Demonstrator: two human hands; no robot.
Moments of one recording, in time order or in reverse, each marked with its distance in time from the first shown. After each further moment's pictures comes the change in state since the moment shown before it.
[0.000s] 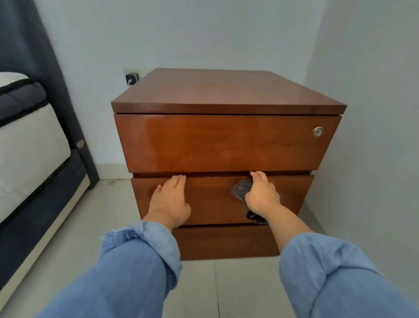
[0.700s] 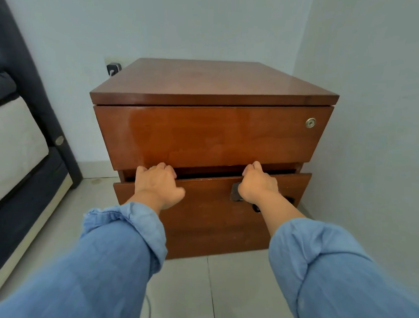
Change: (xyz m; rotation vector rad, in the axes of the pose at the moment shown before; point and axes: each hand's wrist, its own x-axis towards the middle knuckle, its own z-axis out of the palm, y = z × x) left_hand 0.033 -0.004 -0.015 0.205 0.036 0.019; right_hand 0.012 -0.005 -0.007 -0.259 -0.018 0.037
